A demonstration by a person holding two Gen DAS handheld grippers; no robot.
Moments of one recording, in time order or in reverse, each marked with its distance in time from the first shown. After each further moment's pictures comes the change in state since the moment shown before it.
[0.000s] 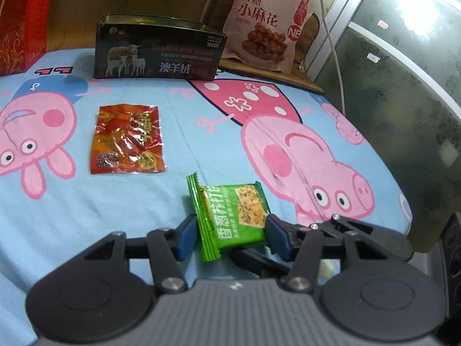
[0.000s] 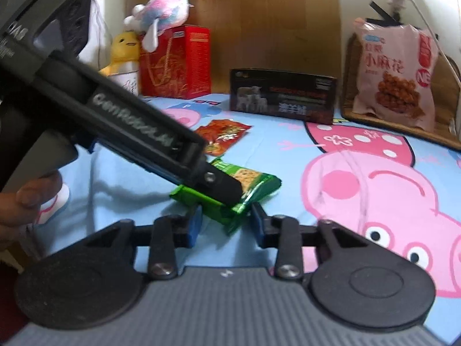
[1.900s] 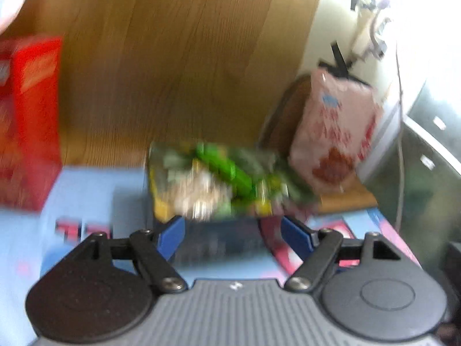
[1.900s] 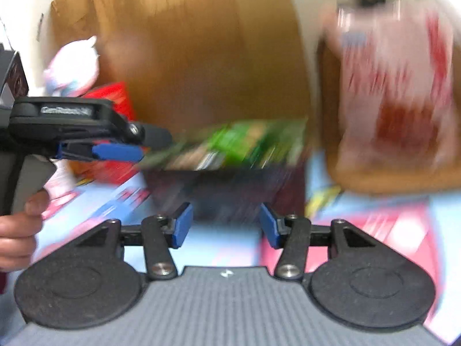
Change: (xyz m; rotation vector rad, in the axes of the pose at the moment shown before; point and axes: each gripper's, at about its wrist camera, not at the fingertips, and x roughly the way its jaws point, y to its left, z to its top) left arm 0.023 0.107 0.178 -0.033 -0.191 0.055; right arm 0.110 -0.100 0.109 0.258 -0.004 0.021
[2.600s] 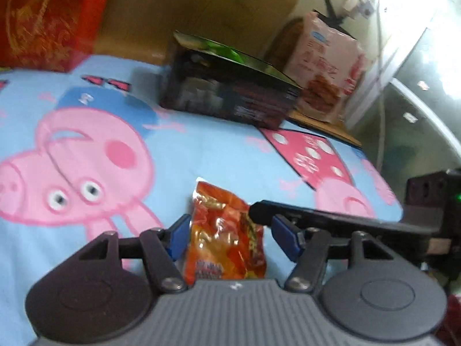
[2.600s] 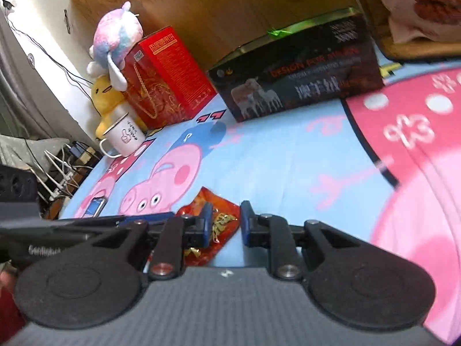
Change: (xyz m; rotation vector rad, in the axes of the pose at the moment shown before) left arm -0.049 -0.008 -0.131 -0.111 0.099 -0.045; right arm -0.019 0.018 -0.054 0.187 0.188 0.250
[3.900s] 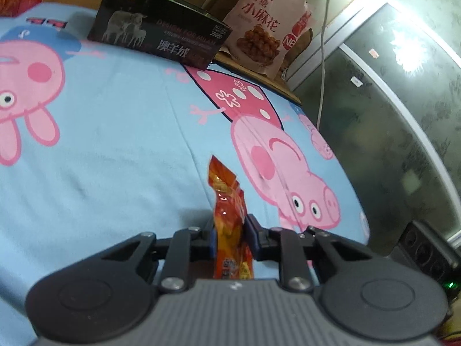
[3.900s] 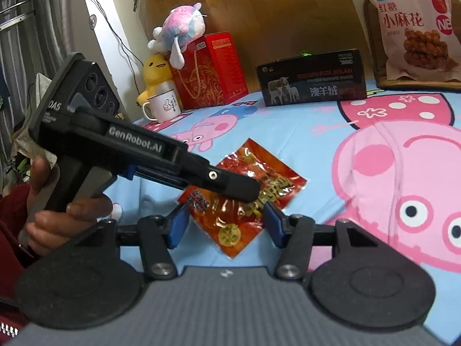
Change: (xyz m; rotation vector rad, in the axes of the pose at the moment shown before) left arm 0.005 -0.044 -0.051 -0.043 0.137 -0.226; right arm -0.082 0.034 -0.089 -0.285 -0.096 -0.013
